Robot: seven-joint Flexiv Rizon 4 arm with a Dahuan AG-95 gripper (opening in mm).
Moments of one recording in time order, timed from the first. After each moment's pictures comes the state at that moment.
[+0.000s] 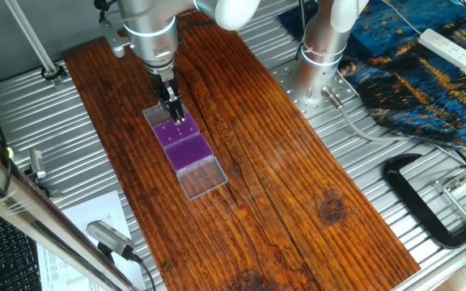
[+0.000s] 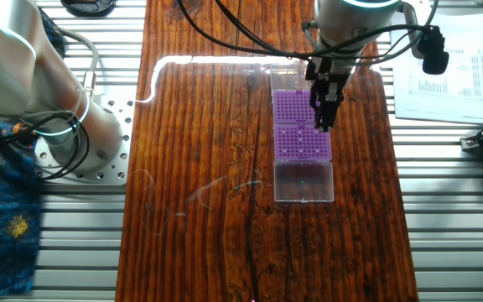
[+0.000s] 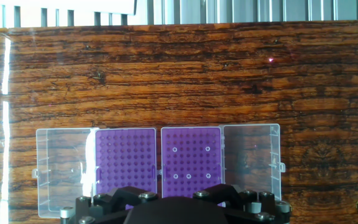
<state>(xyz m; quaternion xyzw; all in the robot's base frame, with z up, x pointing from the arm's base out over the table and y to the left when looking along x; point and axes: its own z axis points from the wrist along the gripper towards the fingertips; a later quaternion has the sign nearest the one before) 0.500 0.000 0.170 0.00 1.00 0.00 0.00</state>
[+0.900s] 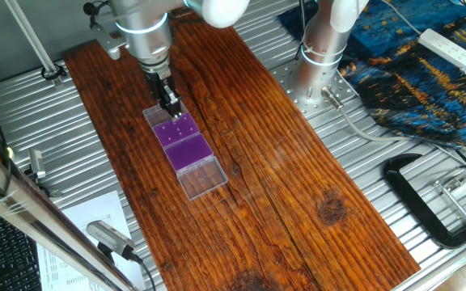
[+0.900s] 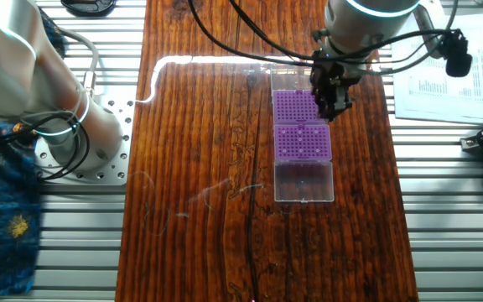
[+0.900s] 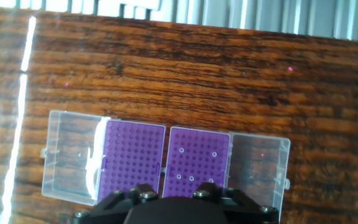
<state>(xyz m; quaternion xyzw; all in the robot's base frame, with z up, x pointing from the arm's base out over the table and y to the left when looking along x) 0.505 0.000 0.173 -0.09 1.00 0.03 -0.02</state>
